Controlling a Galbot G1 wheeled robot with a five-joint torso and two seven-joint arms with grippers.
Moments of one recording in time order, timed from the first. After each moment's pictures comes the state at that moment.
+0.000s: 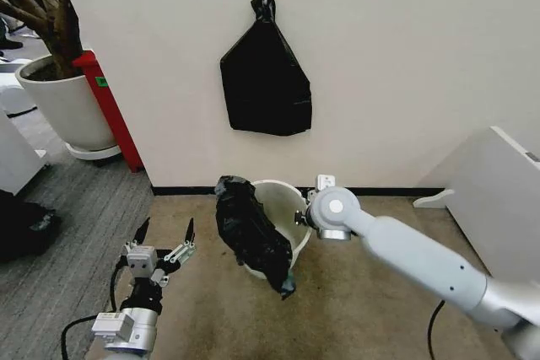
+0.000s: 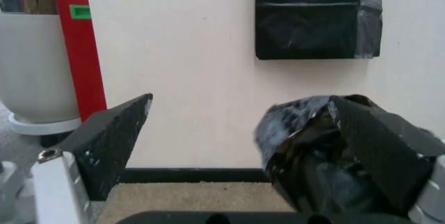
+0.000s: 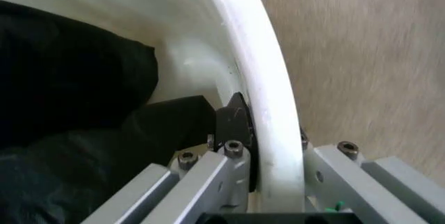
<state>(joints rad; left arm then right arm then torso) 1.78 -1.11 -0.47 -2.25 -0.28 -0.23 -0.30 -0.51 1.04 -0.34 1.79 1.96 -0.43 1.36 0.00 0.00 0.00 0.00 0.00</state>
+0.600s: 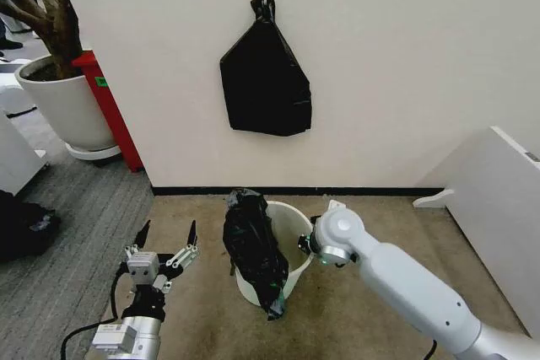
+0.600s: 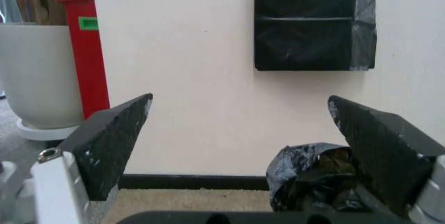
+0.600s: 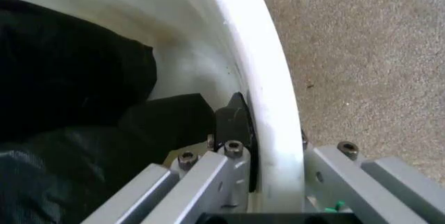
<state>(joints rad) 1.83 -1.17 -0.47 -2.29 -0.22 -0.25 -0.29 -0.68 1.10 -0.24 1.75 1.88 -0.44 1.34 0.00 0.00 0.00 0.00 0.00</state>
